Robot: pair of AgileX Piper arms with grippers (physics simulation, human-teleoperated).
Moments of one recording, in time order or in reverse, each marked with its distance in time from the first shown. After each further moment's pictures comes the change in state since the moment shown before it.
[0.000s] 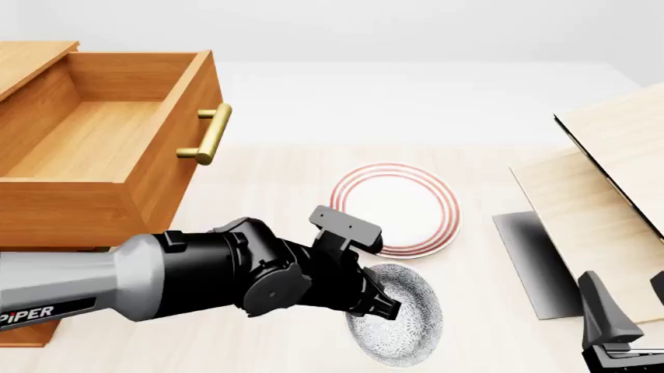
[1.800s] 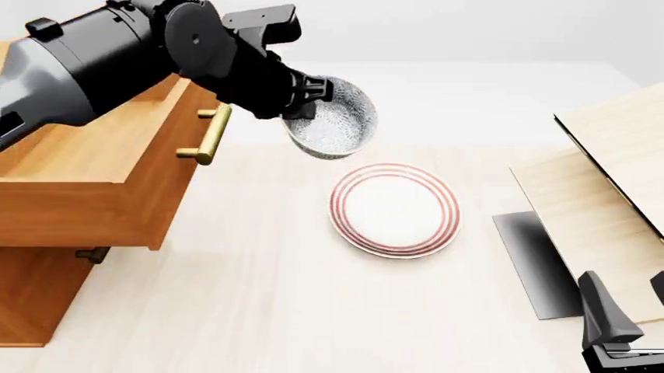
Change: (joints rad) left arm 0.390 0.034 -0.691 0.533 0.074; right arm 0.000 0.000 0.000 0.000 0.000
